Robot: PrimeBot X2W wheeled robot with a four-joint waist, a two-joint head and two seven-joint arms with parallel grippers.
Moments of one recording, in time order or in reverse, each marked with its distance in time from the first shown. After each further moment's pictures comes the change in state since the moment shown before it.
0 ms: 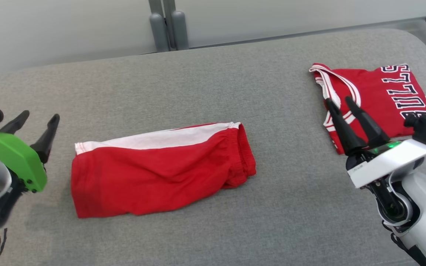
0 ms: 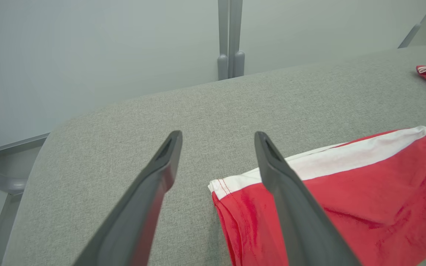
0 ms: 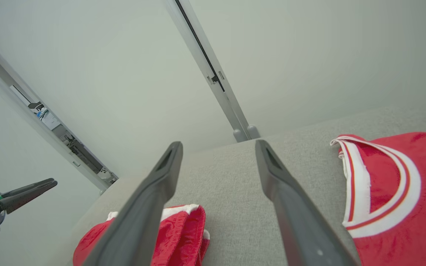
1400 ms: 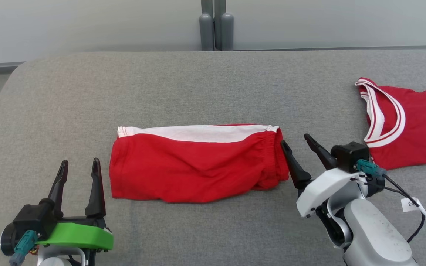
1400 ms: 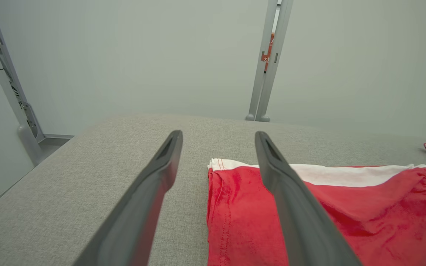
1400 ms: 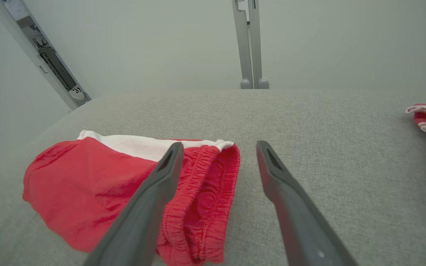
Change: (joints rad) left arm 0.621 -0.645 0.730 -0.149 0.720 -0.081 -0.322; right arm 0.092 0.390 -0.243 0.224 -0.698 0.000 0.134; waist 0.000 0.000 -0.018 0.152
